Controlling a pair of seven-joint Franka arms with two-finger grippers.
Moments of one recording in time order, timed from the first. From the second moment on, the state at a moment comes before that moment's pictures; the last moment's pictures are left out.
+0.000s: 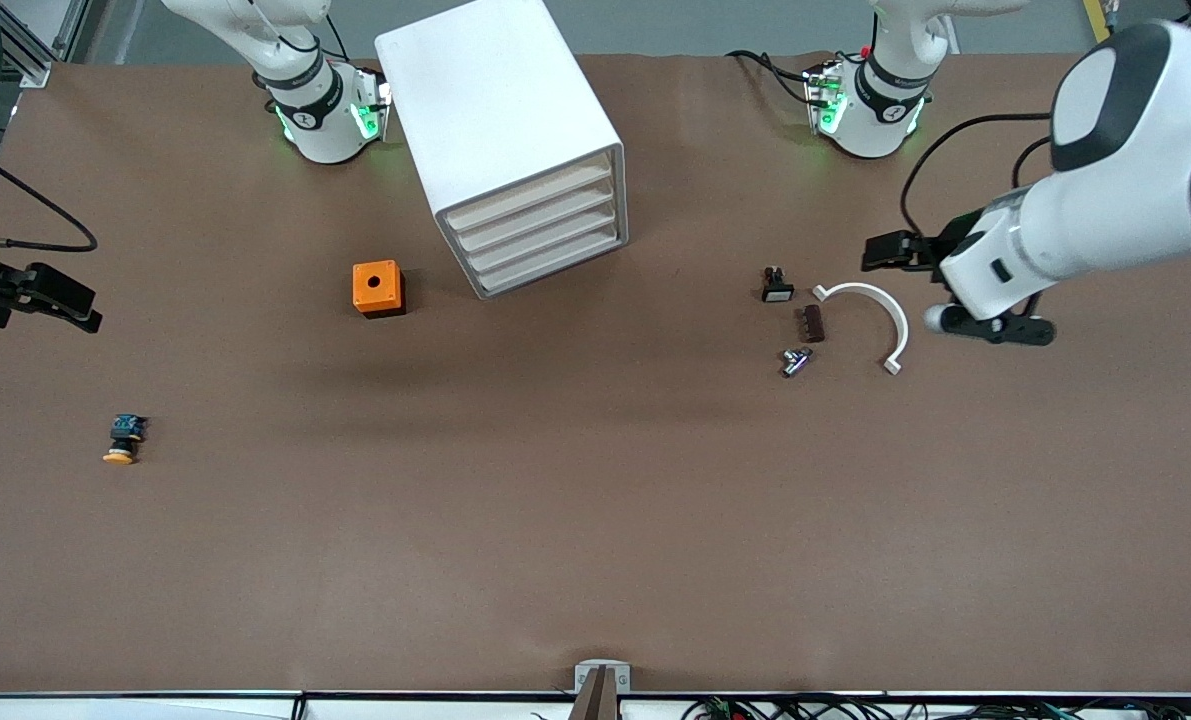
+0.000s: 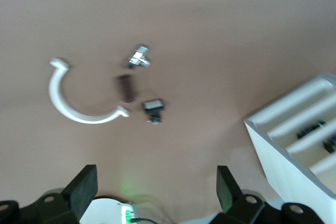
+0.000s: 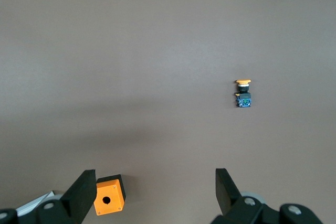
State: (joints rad) left arm -0.07 0.15 -0.18 -1.67 -0.29 1.51 -0.06; right arm -0.09 0.11 0.06 -1.46 -0.04 1.61 0.03
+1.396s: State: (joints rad) left arm -0.10 0.48 -0.38 -1.88 -0.92 1.83 0.50; right arm -0.09 0.11 0.07 -1.46 -0.04 1.61 0.03
